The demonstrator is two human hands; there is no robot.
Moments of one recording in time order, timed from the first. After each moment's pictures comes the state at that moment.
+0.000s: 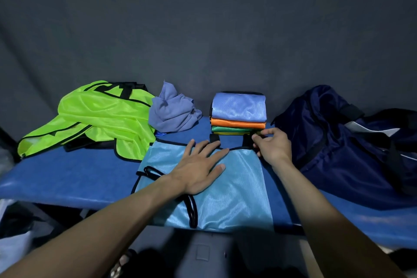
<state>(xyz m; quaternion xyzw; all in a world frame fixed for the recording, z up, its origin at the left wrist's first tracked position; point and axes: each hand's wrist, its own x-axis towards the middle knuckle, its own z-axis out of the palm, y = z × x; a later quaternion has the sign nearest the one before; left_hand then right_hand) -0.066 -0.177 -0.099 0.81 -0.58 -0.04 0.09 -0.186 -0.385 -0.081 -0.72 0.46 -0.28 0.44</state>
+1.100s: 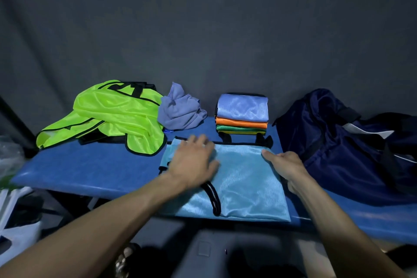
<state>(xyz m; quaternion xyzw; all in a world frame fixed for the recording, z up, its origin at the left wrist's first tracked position) -0.081 -0.150 -0.066 0.86 -0.51 0.06 0.04 -0.243 -0.351 -0.061 -0.70 0.49 -0.15 0.50</state>
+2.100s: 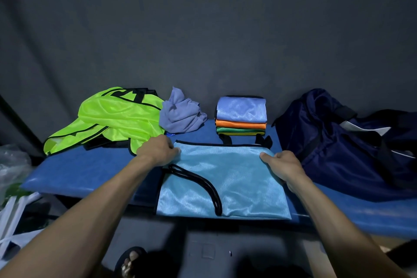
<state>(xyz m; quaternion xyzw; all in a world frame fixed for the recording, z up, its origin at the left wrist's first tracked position) 0.001 -0.115 -0.054 0.94 -0.28 -0.12 0.13 -0.246 -0.354 -0.069 -0.73 0.49 -0.12 0.45</state>
